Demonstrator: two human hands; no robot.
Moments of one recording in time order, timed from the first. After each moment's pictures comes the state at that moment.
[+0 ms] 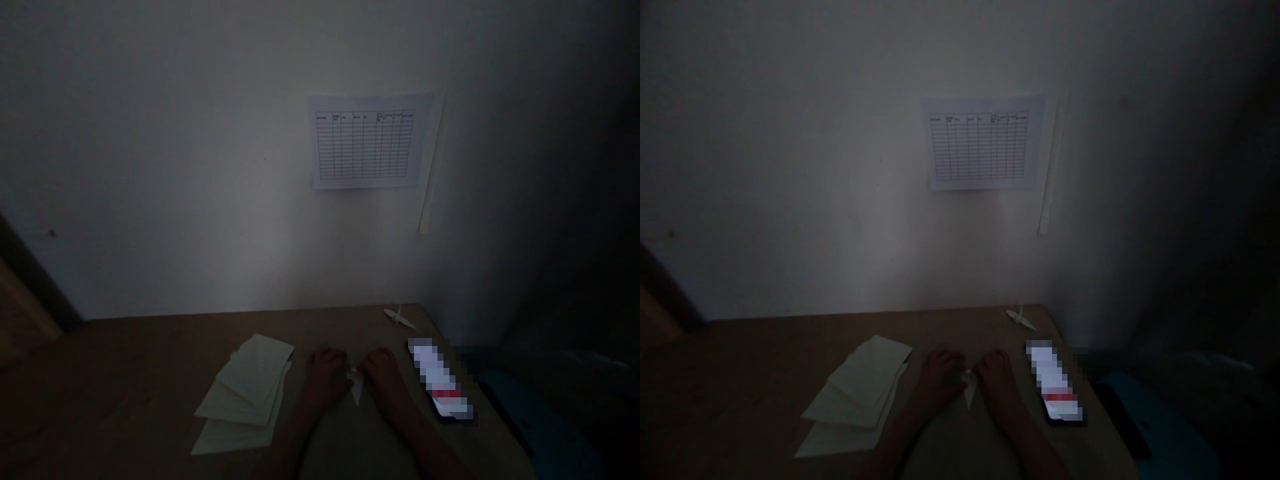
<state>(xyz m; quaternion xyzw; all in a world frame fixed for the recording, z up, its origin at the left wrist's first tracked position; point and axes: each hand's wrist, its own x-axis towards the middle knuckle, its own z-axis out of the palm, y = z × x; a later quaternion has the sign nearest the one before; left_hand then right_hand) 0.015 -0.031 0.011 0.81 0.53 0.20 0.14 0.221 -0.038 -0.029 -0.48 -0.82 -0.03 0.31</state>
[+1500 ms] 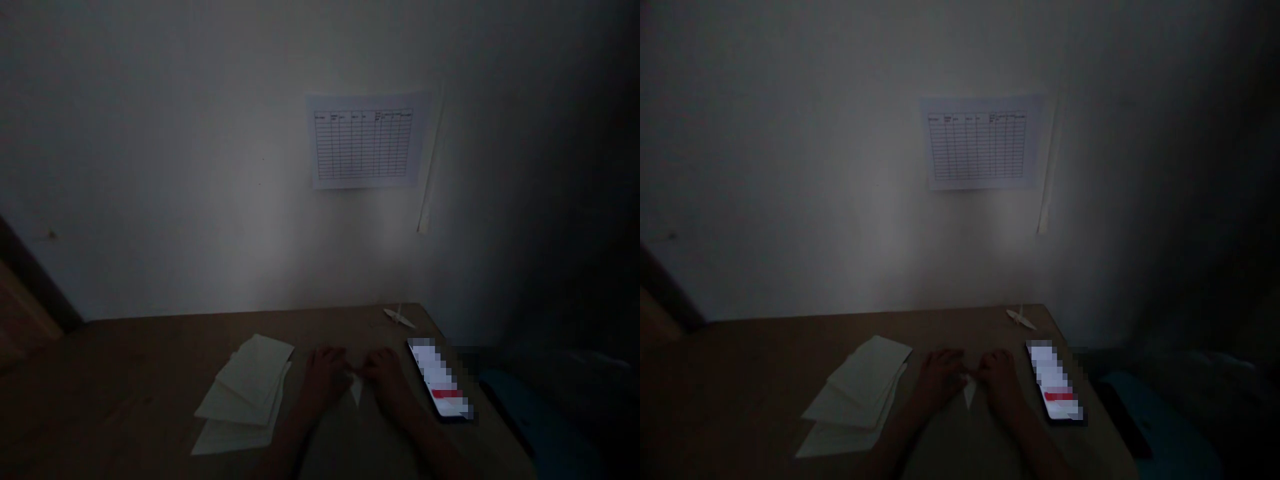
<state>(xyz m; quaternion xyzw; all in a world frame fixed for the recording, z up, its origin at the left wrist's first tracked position) 0.013 -0.028 0.004 0.83 0.52 0.17 0.12 0.225 -0.038 -0.009 -0.52 -0.83 0.06 0.20</state>
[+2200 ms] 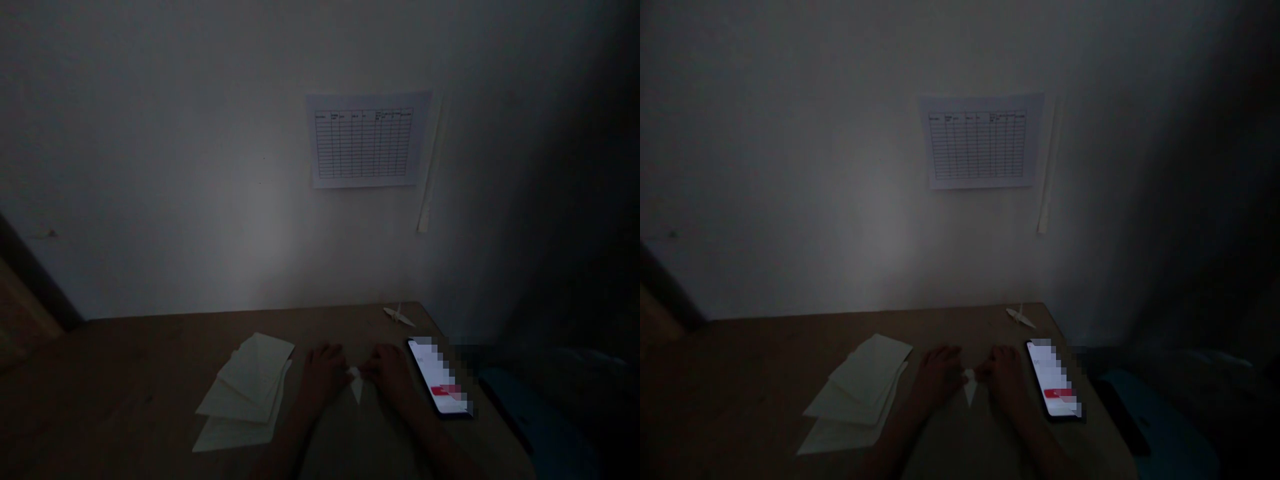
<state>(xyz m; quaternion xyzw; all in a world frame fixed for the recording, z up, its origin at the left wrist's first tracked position) 0.016 -0.032 0.020 0.81 0.56 0.14 0.12 0.231 -0.033 -0.002 -0.60 -0.77 0.08 0.19</state>
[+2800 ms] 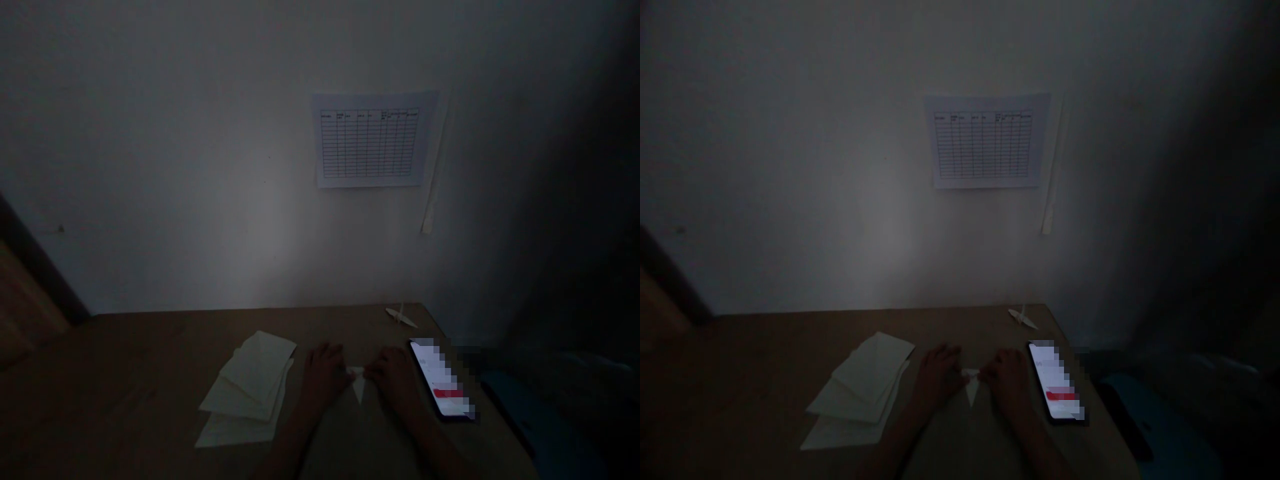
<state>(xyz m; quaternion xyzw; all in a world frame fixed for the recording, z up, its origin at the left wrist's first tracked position) 0.017 -0.035 0.014 0.79 0.58 0.16 0.11 0.234 -0.041 -0.011 -0.62 -0.75 0.08 0.23</state>
